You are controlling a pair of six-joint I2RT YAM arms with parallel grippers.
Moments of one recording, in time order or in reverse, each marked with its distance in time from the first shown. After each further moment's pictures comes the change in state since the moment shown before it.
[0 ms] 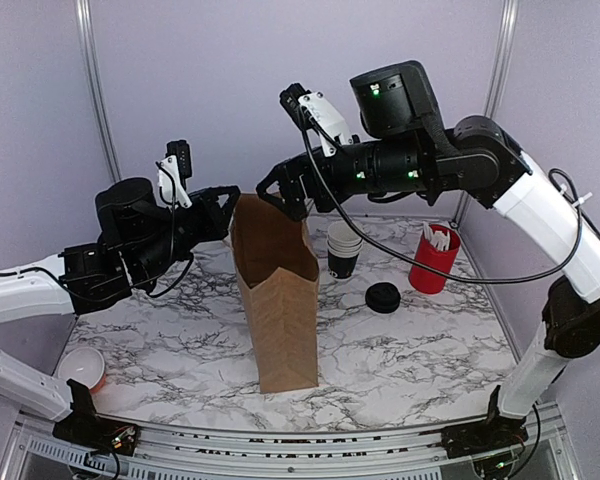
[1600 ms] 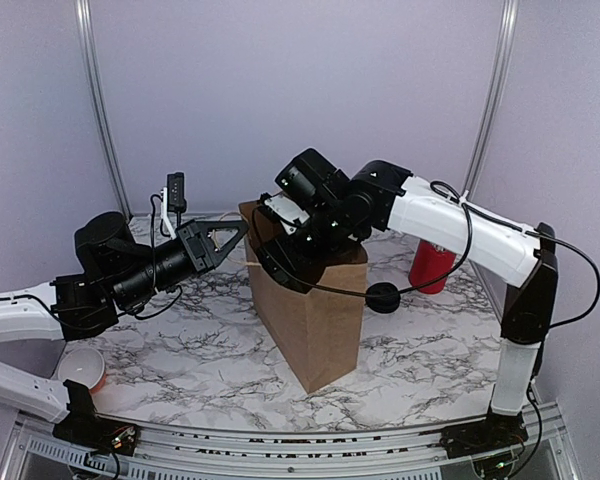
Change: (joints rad) left arm 0.000 -0.131 -0.229 0.174 0.389 -0.280; right arm -0.137 0.242 -0.144 -0.123 -0.151 0.117
